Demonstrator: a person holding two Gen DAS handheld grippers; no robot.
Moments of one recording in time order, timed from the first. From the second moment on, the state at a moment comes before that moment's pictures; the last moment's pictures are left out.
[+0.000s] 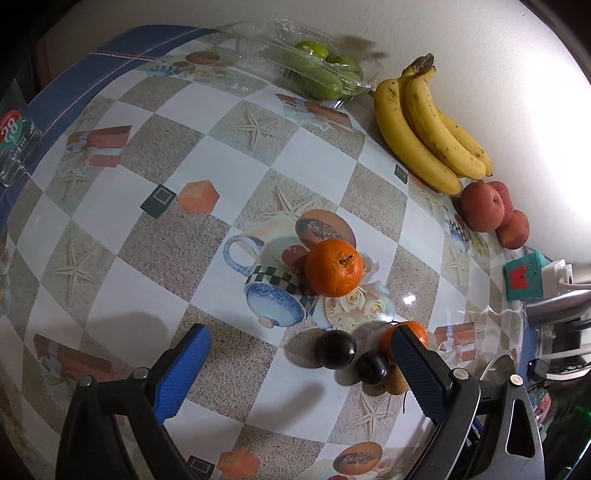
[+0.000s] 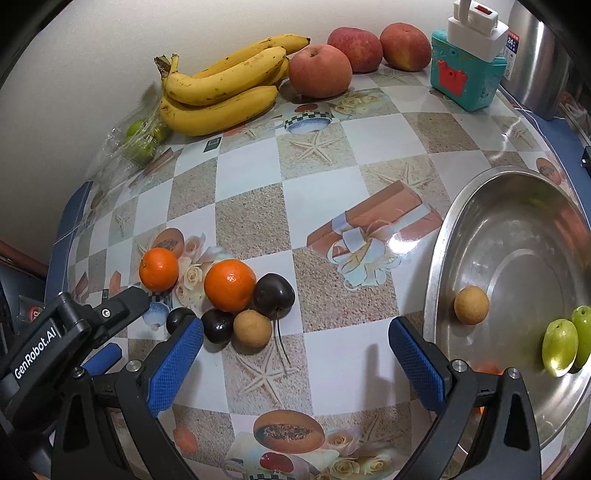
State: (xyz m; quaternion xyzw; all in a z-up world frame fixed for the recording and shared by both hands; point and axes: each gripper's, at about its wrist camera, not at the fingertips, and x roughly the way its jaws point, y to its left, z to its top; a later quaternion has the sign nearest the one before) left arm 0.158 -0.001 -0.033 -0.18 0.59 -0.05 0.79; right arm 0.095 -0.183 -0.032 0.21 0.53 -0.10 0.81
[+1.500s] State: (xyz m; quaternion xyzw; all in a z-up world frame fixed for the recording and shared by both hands) left arm 0.159 -0.021 -0.042 -0.19 0.60 -0.10 0.77; right arm 0.095 -0.195 -0.033 0.24 0.51 -0.11 0.82
